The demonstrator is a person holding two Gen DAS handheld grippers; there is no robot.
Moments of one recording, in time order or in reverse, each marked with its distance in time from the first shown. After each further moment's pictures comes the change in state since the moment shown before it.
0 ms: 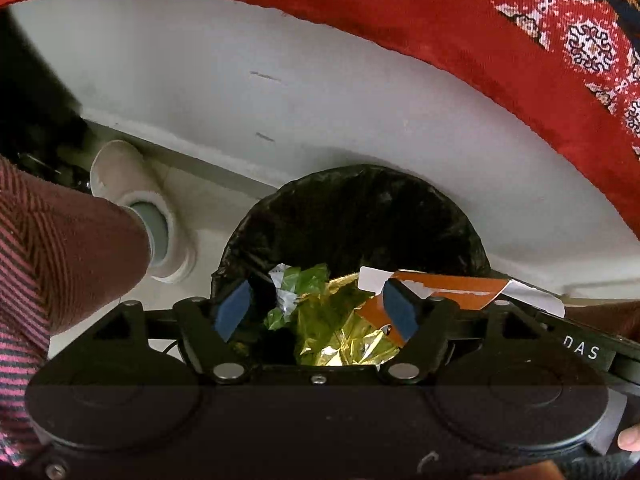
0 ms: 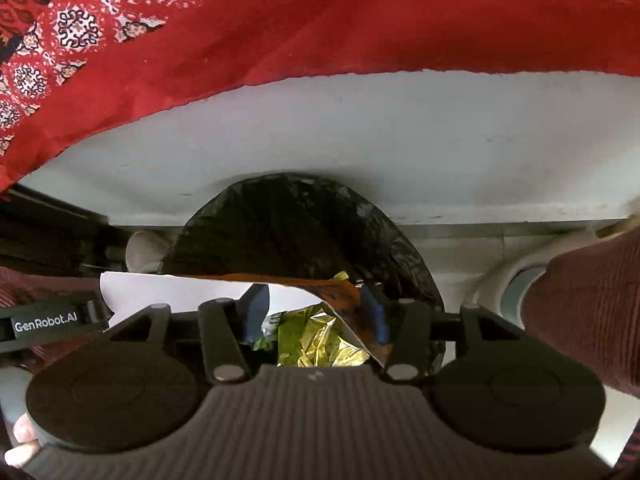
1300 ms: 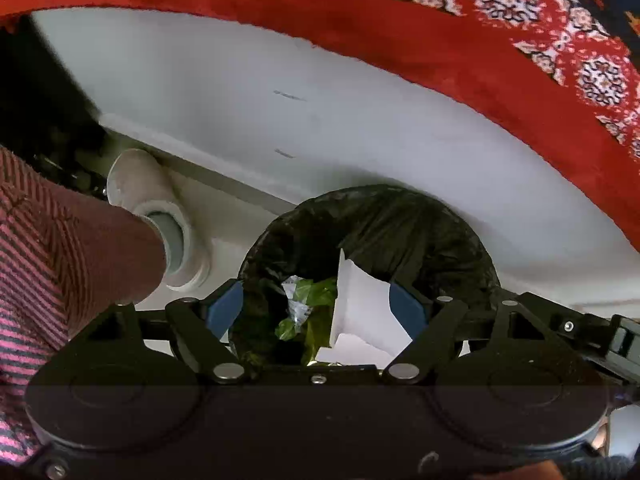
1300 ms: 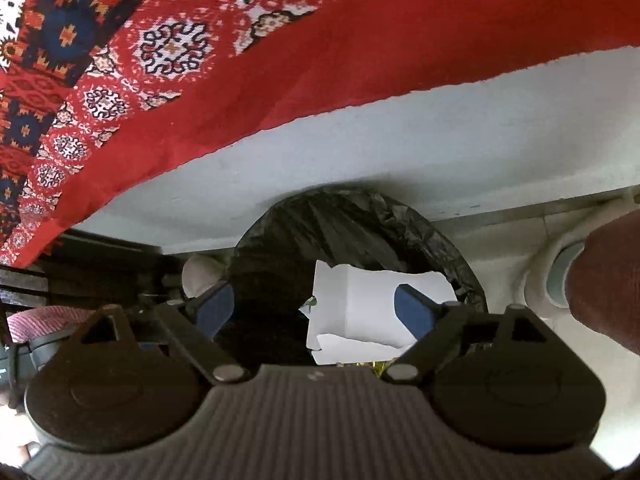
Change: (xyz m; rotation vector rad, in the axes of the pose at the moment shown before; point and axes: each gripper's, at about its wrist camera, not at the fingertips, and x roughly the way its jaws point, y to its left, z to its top) left arm -0.011 0.008 0.005 -0.020 -0.045 0.036; right arm -0.012 -0.007 0.006 0.126 -0.017 0.168
